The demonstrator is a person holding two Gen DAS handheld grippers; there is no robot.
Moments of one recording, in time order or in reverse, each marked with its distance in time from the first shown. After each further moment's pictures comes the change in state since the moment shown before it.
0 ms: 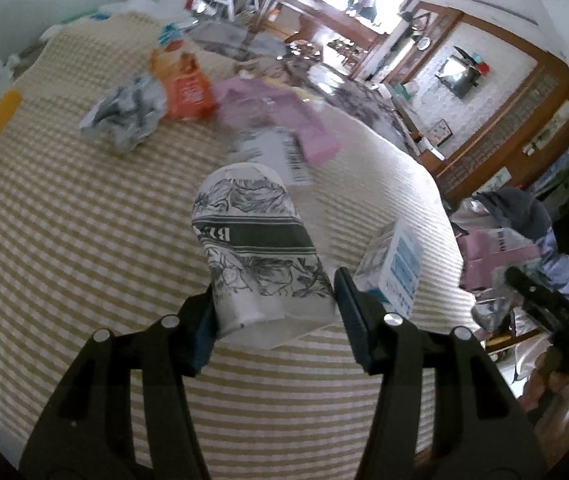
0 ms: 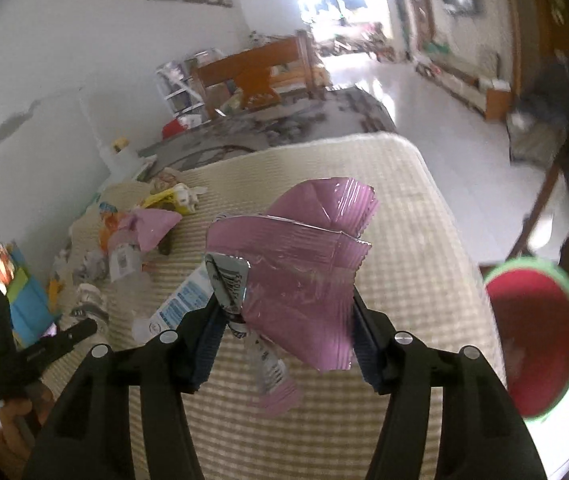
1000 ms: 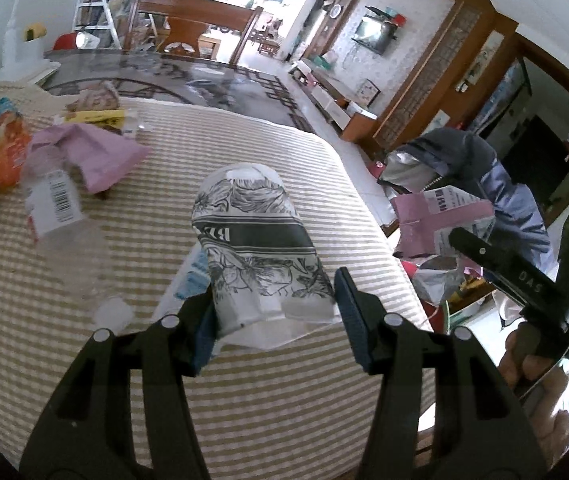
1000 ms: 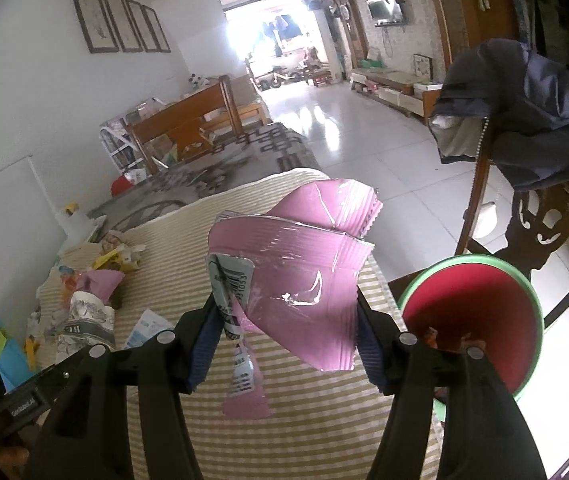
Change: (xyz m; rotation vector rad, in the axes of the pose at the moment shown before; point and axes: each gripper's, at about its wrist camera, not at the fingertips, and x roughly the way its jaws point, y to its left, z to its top) left arm 0.036 -0.138 0.001 0.265 0.035 -0.168; right arm -0.043 -0.053 0.007 0.107 -0.152 -0.169
